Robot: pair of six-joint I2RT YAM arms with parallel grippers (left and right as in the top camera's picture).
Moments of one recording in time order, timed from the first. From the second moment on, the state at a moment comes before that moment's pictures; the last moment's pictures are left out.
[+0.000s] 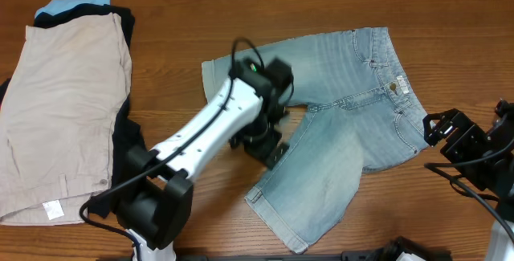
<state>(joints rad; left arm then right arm) -0.64 1.91 1.59 -1.42 0.15 -0.01 -0.50 0.95 1.26 -1.28 -0.40 0.28</state>
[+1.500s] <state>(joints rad) -0.33 1.91 1.25 -0.83 -0.11 -0.02 -0.40 1.10 1.26 -1.23 -0.40 0.26</state>
